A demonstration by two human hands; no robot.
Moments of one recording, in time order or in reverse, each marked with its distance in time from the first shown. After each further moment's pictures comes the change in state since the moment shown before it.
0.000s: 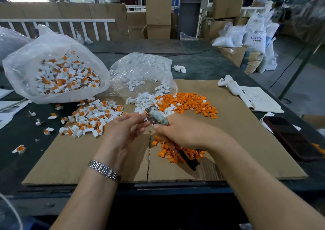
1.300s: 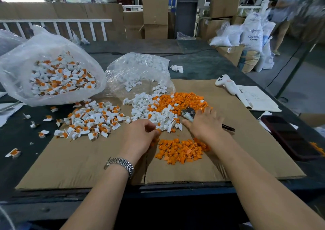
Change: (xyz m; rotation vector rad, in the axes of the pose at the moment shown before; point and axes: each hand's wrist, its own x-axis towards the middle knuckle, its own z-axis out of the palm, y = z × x) left_hand 0.028 -0.042 0.014 1.209 0.014 0.351; right_hand 0.057 0.106 -0.007 -0.534 0.377 0.503
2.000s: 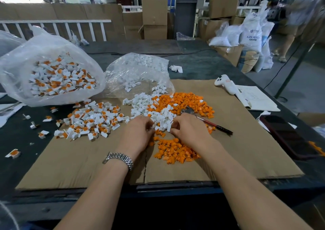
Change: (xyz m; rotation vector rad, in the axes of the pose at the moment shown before) left_hand 0.012 -0.002 -0.002 0.274 0.010 0.149; right_hand -0.030 -0.024 0.001 0.219 0.161 -0.414
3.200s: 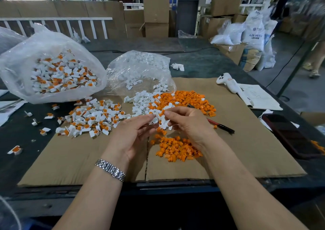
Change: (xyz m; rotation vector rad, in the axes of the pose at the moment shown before) left_hand -0.028 0.014 -0.032 -1.552 -0.106 -0.565; right_hand -0.015 -0.013 -0.014 1.349 -0.058 0.205
